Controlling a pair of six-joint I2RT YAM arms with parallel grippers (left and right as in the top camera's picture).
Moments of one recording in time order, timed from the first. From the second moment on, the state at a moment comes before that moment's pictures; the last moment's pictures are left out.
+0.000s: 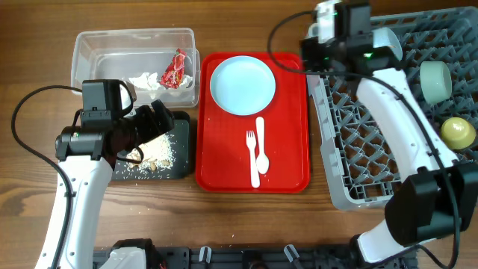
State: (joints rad) left arm 0.02 1.23 1.02 -0.87 0.24 -0.47; right arm 0.21 1.74 1.48 -0.56 -0.06 -0.07
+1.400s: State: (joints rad) left arm 0.02 1.23 1.02 -0.87 0.24 -0.47; right arm 0.10 1.61 1.55 -0.57 0.20 0.01
